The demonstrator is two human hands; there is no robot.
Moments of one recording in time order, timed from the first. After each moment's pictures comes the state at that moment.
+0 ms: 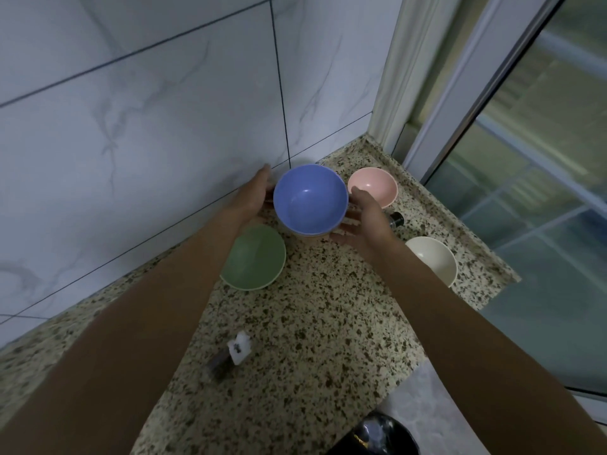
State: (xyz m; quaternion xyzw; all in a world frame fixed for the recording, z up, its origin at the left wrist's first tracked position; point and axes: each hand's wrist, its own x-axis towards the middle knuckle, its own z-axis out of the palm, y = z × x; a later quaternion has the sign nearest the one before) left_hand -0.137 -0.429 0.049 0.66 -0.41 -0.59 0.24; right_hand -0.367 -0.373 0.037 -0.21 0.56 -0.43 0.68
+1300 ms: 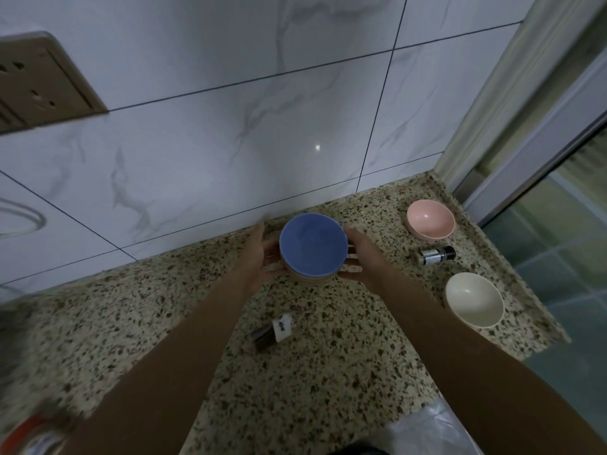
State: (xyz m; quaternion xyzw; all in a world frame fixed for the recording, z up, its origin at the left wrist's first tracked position) left_hand -0.054 -0.278 0.030 0.63 -0.13 -0.64 0.42; right_hand -0.278 -0.333 0.030 -0.34 0.57 -0.22 0.71
